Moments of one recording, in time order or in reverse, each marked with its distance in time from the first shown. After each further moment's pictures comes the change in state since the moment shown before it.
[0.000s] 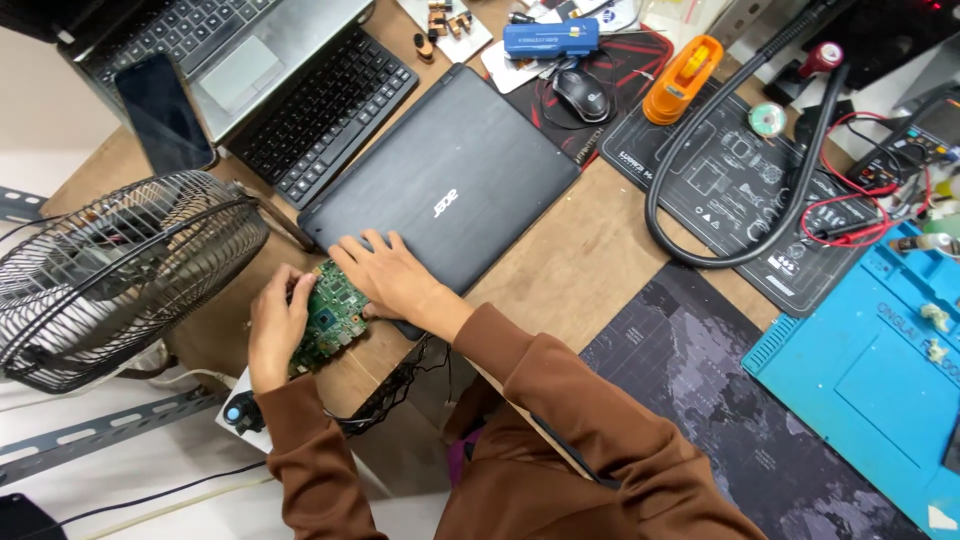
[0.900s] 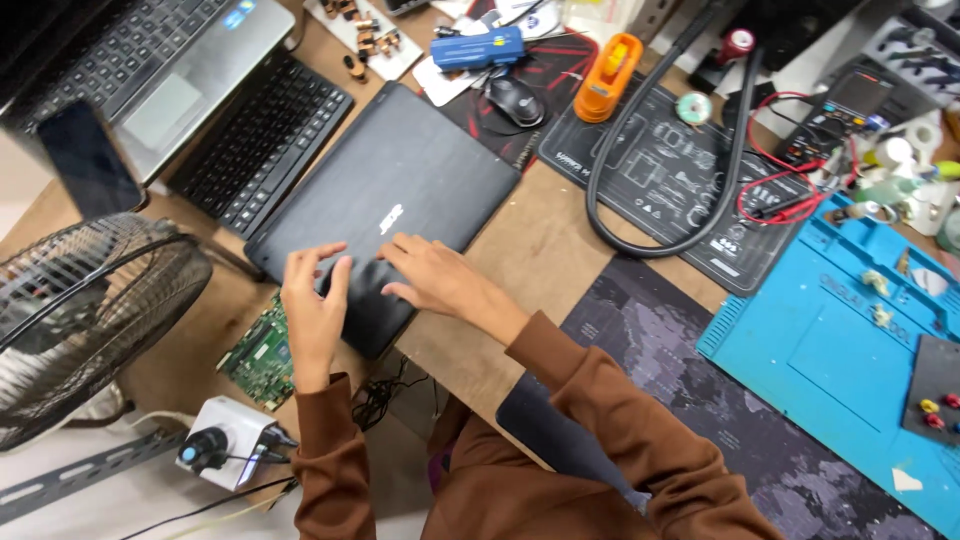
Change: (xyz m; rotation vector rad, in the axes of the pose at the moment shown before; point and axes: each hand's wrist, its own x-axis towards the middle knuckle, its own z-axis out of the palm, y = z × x) left_hand -0.010 0.153 0.041 -0.266 0.192 0.389; right_hand -0.103 0.080 -0.090 0.395 0.122 0.133
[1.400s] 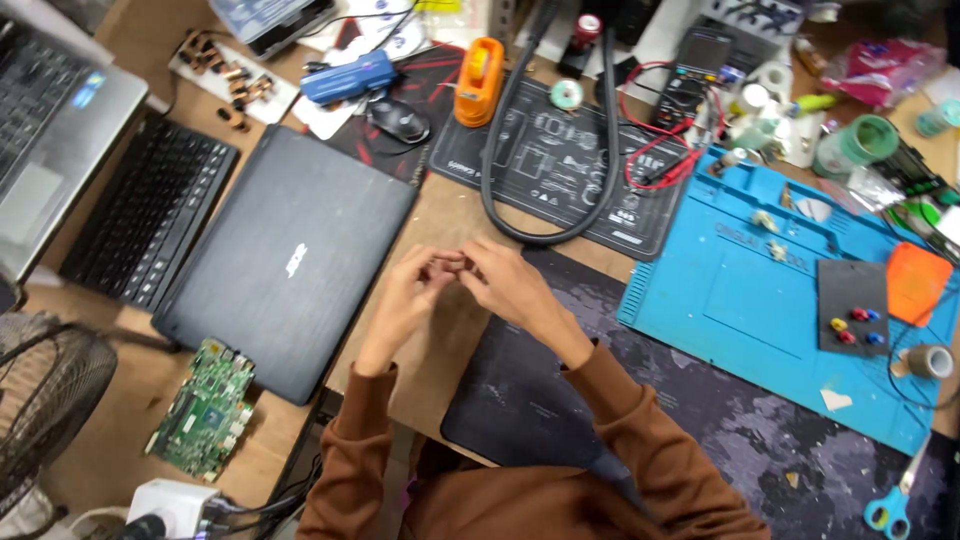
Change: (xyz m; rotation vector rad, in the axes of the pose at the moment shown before) left_hand 0.005 0.102 0.165 -0.469 -0.589 0.212; right_hand -0.156 0.048 -0.101 0.133 0.238 0.522
